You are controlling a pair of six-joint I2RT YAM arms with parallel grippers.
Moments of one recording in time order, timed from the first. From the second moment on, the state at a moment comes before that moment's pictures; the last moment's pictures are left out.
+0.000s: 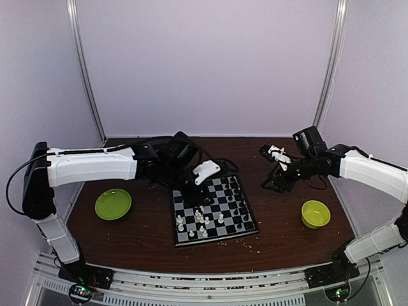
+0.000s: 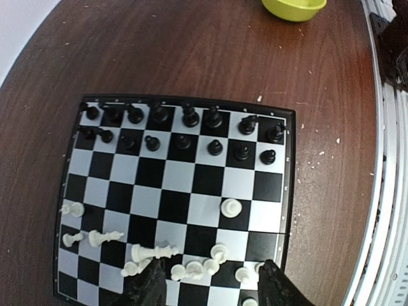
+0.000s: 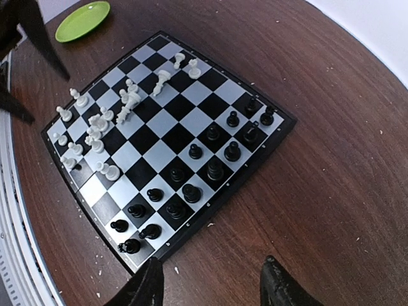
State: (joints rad) left arm -0.98 1.72 1.37 -0.52 0.16 0.22; right arm 0.47 1.30 0.97 -0.52 -0.39 -0.34
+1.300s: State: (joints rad) left arm -1.04 2.13 1.66 -0.66 0.14 0.35; right arm 0.34 1.33 0.97 -0.46 -0.53 -0.32
